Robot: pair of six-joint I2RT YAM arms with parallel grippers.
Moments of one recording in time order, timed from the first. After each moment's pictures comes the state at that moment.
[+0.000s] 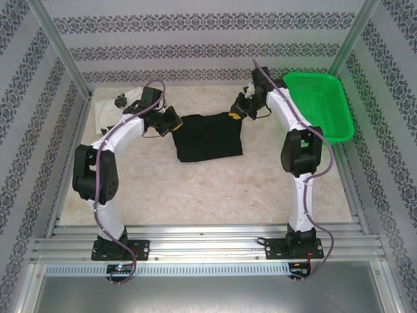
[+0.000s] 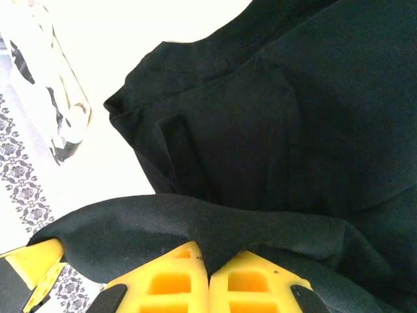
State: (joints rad) left arm -0.21 1.86 1.50 -0.54 0.42 -0.86; right arm 0.17 2.27 2.16 -1.05 -0.62 0.63
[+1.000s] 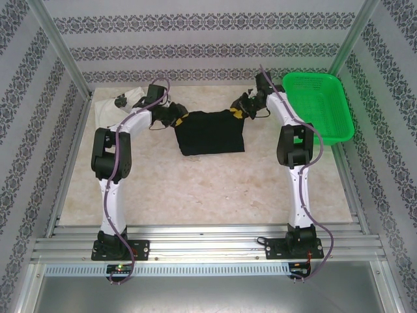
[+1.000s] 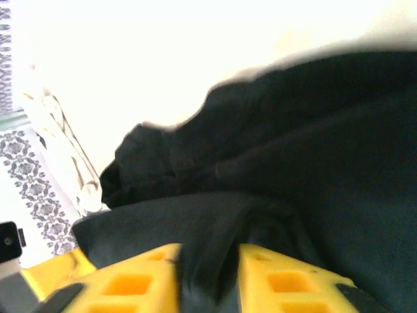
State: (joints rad) left arm -0.16 2.20 1.75 -0.39 0.52 -0.90; right arm 0.10 2.54 2.31 -0.84 -0.72 0.80
